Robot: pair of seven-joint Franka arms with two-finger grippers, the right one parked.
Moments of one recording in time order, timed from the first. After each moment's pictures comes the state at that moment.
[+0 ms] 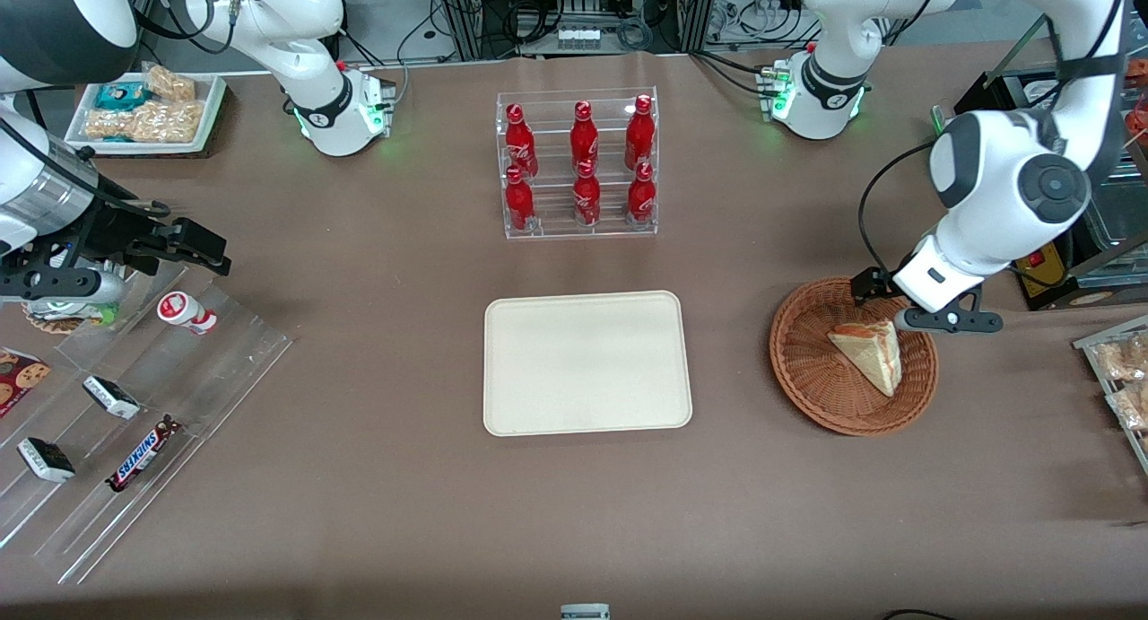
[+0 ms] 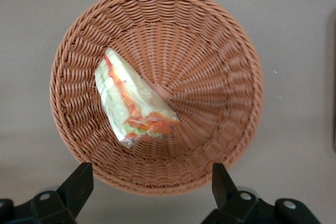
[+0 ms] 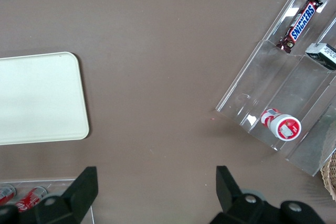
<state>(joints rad) -0.06 0.05 0.00 -2.25 -0.02 2.31 0.00</state>
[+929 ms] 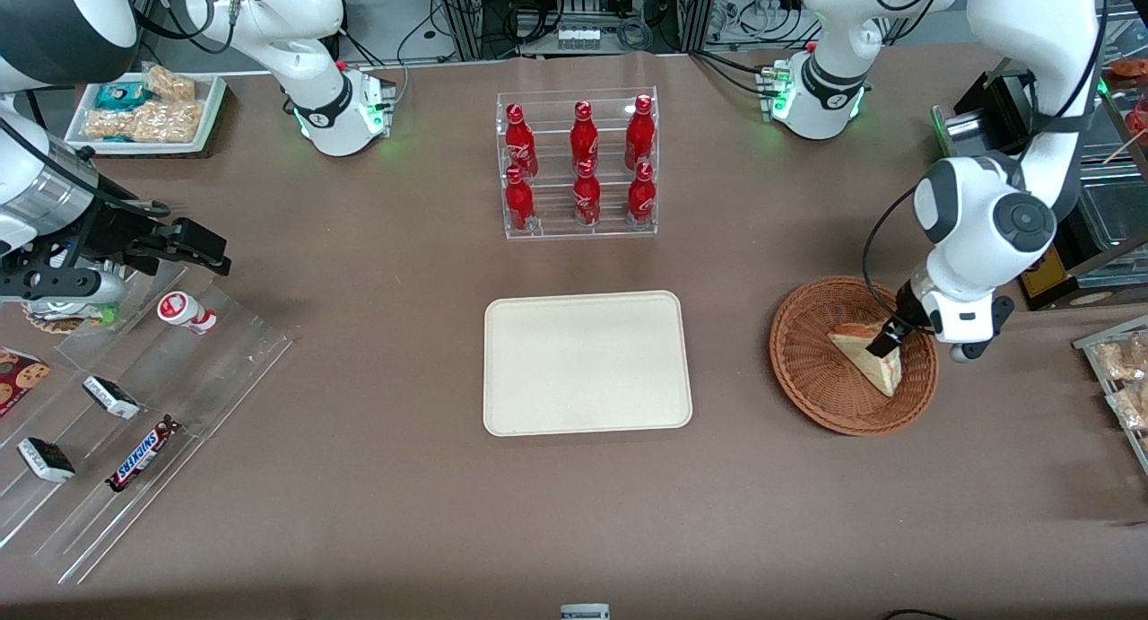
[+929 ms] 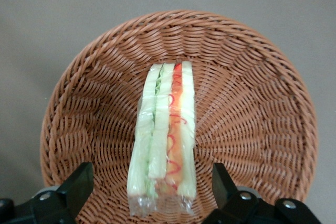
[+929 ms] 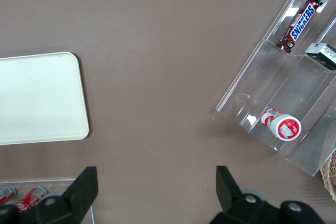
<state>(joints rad) -0.03 0.21 0.02 -2.27 -0.02 2.54 -0.81</state>
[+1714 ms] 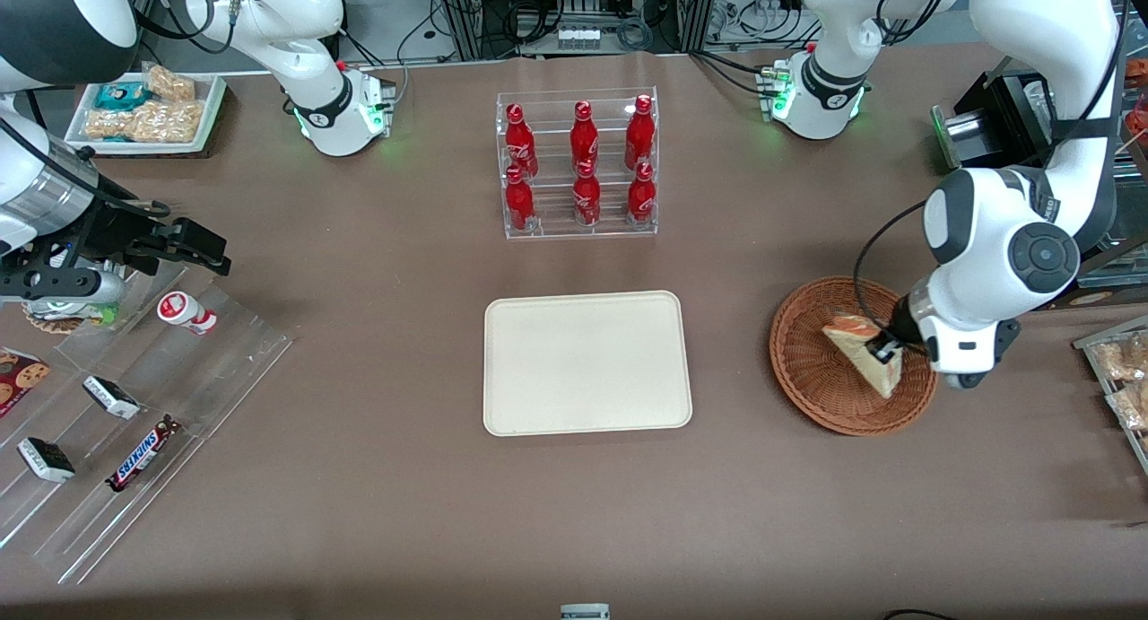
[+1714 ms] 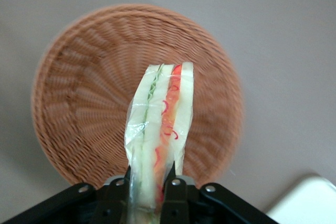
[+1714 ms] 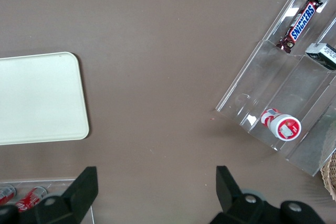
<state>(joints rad) -0.14 0.26 -0.01 -1.89 -0.02 2.10 -0.84</state>
